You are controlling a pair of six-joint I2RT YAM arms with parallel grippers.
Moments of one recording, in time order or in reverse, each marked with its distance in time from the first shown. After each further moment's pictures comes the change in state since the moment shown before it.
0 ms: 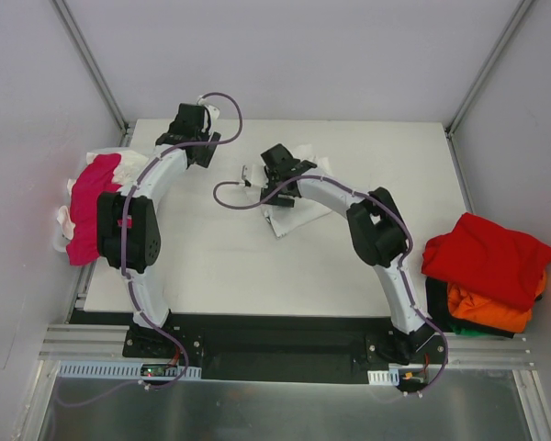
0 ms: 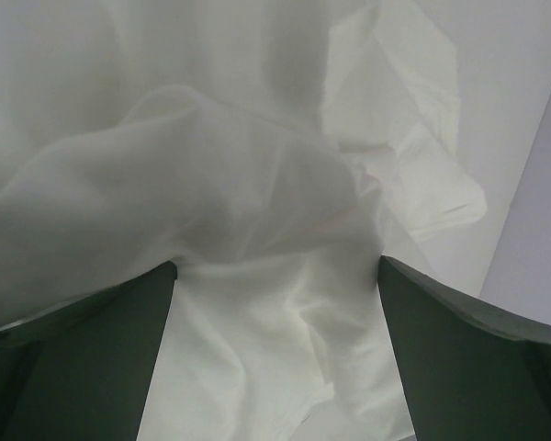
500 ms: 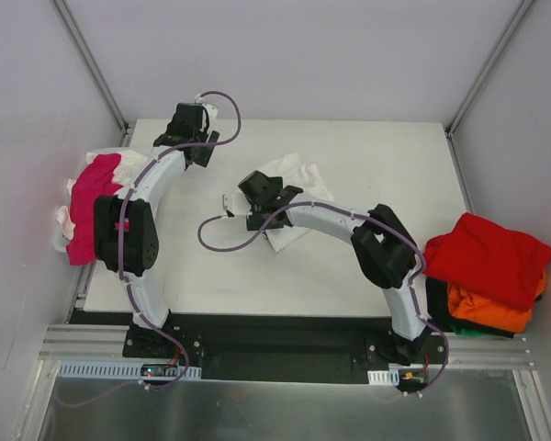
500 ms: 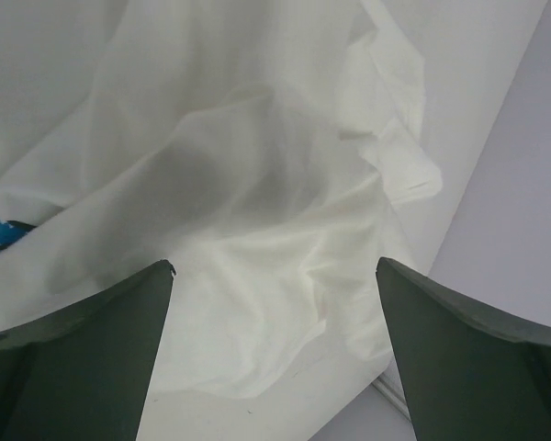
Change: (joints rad) left arm 0.000 -0.031 -0.022 0.015 -0.012 0.000; right arm 0.200 -0.183 -0.233 0.047 0.140 -0.036
